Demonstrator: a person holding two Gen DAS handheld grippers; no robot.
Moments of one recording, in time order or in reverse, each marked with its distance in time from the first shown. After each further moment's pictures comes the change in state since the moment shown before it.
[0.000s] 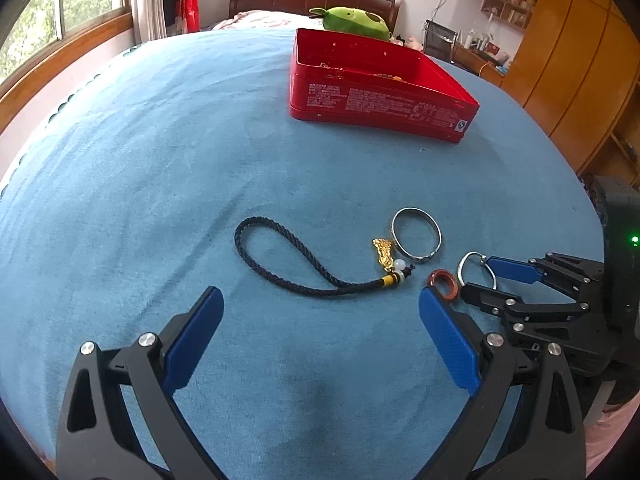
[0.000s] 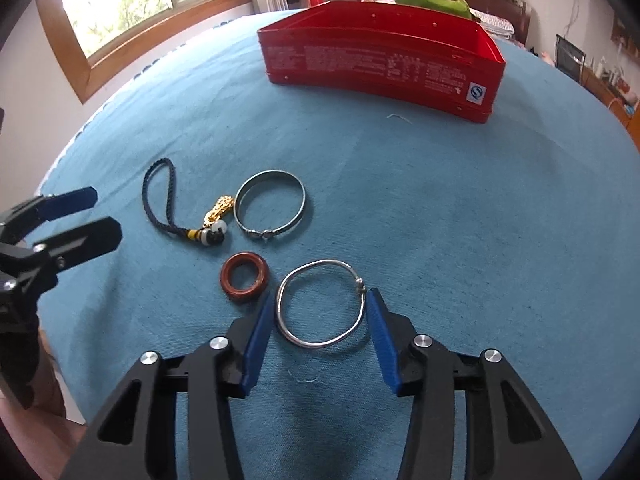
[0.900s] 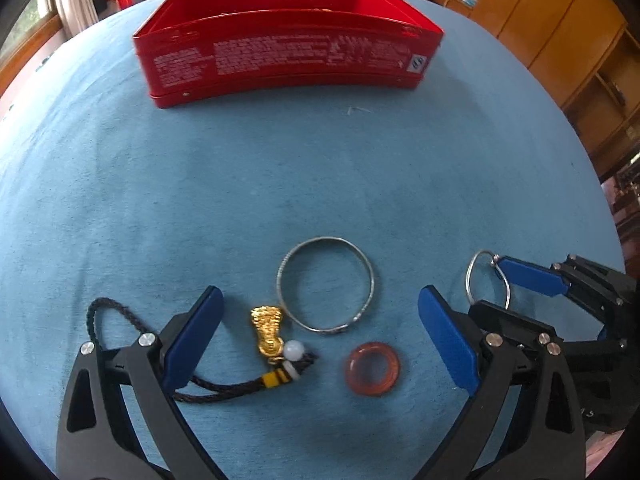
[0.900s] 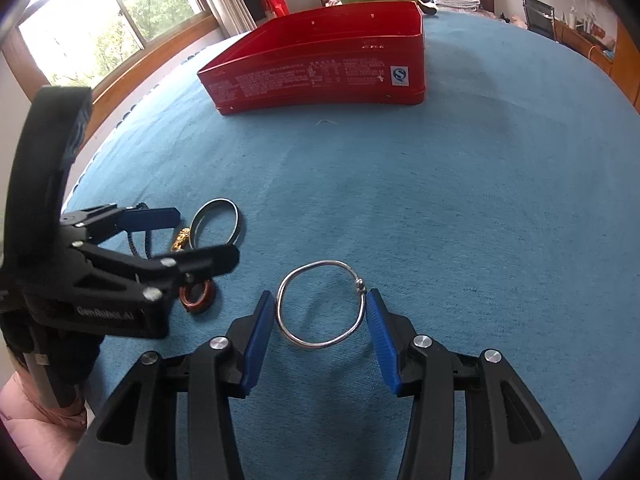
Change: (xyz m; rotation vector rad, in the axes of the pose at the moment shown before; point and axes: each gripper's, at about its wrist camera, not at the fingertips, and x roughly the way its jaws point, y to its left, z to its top) left arm 0.088 -0.079 0.047 0.165 0.220 -0.080; right arm -0.021 -0.060 0.003 0.167 -0.020 0.064
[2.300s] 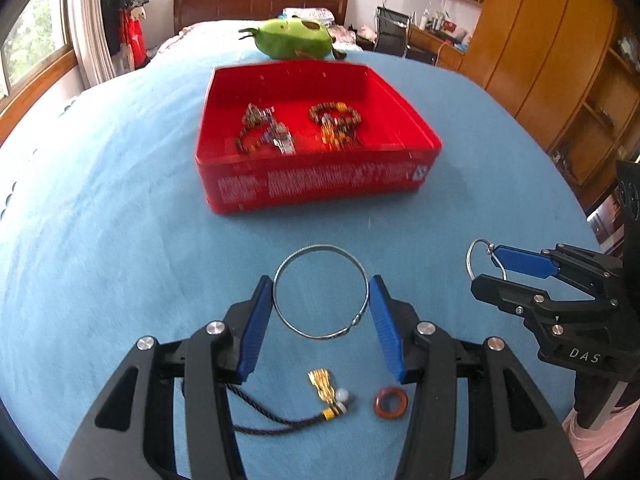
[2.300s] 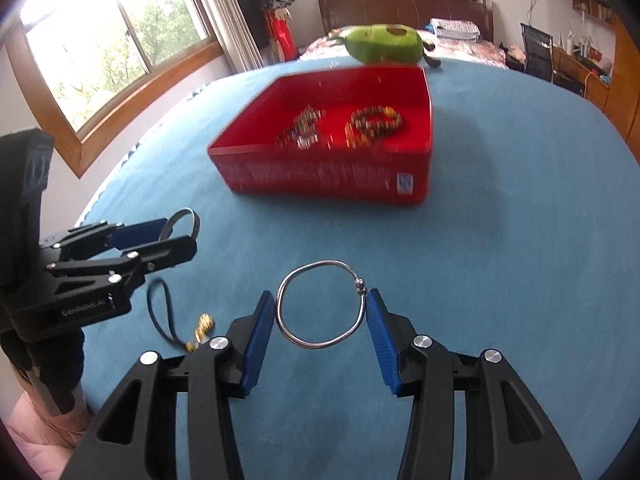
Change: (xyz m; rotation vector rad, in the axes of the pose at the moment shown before) left arm -0.078 0.028 0.039 -0.003 -0.204 0.009; right arm -0.034 0.013 0.072 -0.027 -0.113 -0.009
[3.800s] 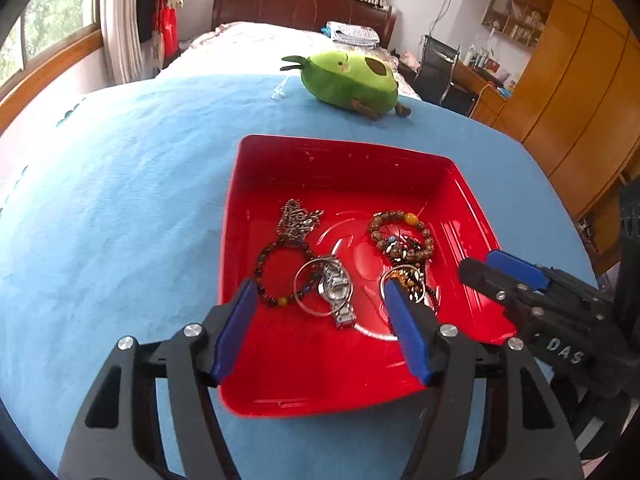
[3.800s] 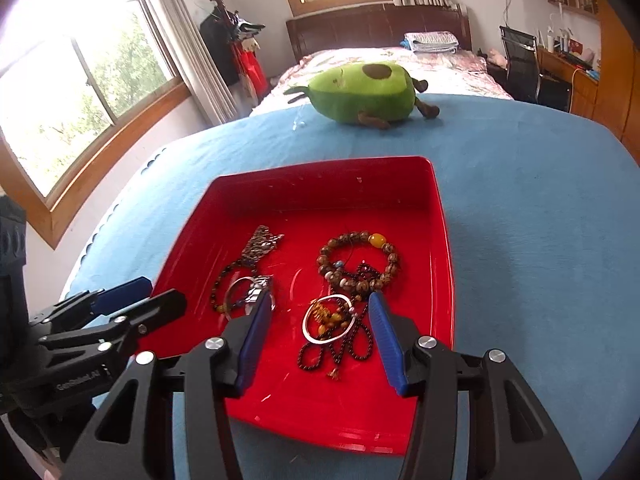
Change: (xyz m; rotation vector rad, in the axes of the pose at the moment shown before) left arm 0.079 0.054 0.137 -0.153 -0.051 0.049; right arm 0.090 -0.040 0.159 0.106 -0.088 -0.037
